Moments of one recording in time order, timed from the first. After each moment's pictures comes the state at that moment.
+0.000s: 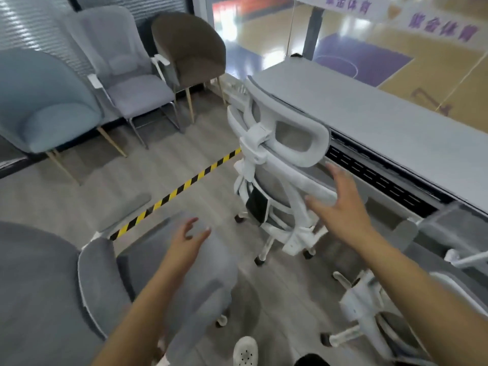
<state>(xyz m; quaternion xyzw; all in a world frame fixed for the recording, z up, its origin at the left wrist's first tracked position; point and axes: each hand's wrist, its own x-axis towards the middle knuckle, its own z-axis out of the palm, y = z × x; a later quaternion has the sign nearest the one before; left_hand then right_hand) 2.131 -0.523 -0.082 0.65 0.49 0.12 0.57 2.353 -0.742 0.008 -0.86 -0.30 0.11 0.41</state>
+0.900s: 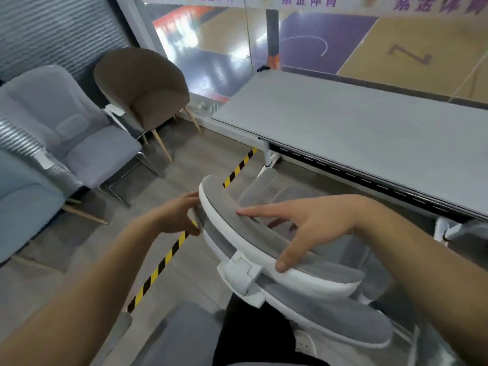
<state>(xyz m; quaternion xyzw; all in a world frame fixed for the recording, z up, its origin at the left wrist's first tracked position) 2.515 -0.243 -0.020 0.93 0.18 -0.26 0.21 2.626 -0.546 0.057 -0.67 -0.50 0.50 0.23</state>
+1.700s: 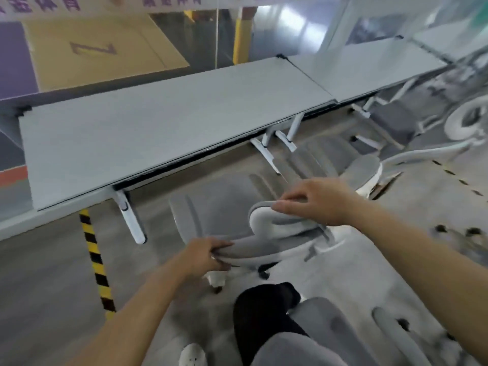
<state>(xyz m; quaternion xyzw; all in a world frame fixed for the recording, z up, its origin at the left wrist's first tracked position) 2.644 -0.114 -0.096 0.79 -0.39 -0.40 0.24 2.515 -0.349 0.088 -0.96 0.16 0.18 0.16</state>
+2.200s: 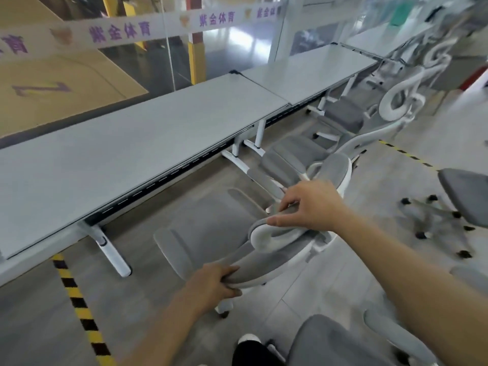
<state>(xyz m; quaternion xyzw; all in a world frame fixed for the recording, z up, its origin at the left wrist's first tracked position) 2.580 -0.107 -0.099 0.77 -0.44 -0.41 0.22 2.453 -0.337 0.065 -0.97 0.23 0.00 0.06</state>
